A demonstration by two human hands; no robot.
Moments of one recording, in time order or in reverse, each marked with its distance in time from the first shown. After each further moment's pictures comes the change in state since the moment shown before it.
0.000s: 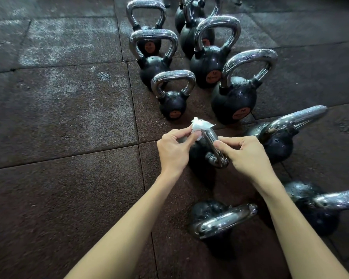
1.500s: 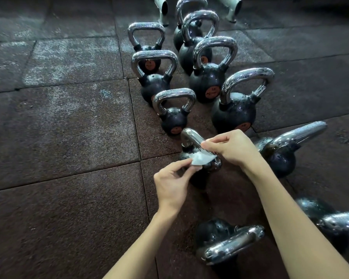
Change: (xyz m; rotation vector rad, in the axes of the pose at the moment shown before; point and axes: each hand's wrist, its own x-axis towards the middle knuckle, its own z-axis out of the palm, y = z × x) left_hand -0.026 -0.014 -0.016 -0.008 0.009 0.085; right_hand 0.053 -0.039 0.008 -0.076 -0.136 0.083
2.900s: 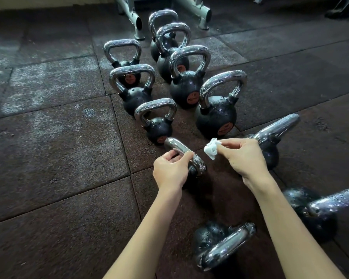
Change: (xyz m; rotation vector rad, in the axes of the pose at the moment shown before) left_hand 0.038 0.048 0.035 -0.104 -0.030 -0.579; right_hand -0.029 0.032 -0.017 0.397 0.357 0.069
